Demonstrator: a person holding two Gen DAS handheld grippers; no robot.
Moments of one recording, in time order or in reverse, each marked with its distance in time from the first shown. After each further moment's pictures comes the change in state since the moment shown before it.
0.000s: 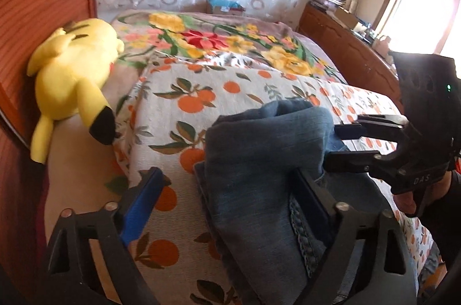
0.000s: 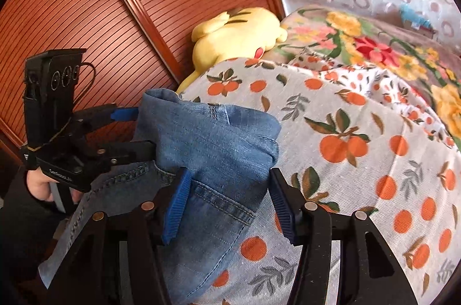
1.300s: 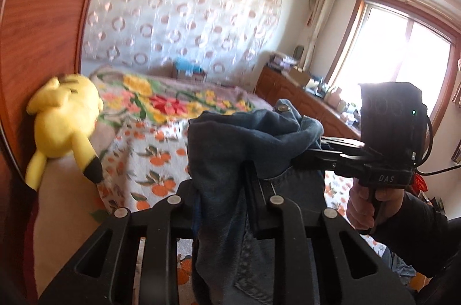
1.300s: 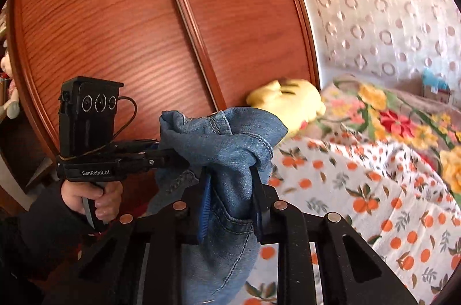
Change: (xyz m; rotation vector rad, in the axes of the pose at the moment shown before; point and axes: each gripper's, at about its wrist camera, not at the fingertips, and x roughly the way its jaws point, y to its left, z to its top) left arm -0.161 -0.027 -0.018 0.012 -0.351 -0.193; right arm -0.098 0.095 -0.015 -0.164 -0.325 0.099
